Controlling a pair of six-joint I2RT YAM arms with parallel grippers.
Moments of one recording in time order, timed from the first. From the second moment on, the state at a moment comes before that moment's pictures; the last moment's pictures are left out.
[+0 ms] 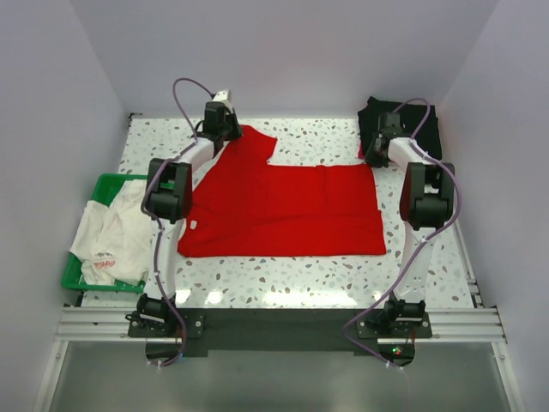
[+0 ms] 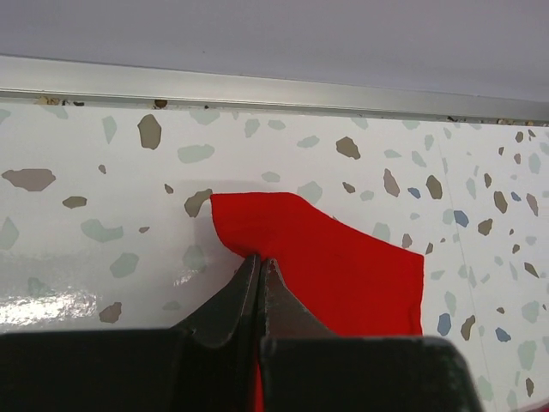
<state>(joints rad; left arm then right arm) -0.20 2.47 1.95 0.06 0.09 -0.36 -0.02 2.23 1.72 -0.45 0.10 0.39</state>
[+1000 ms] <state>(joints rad) -0.17 2.29 1.91 0.05 0.13 -0.35 -0.07 2.07 1.57 -0.38 0.08 0.43</state>
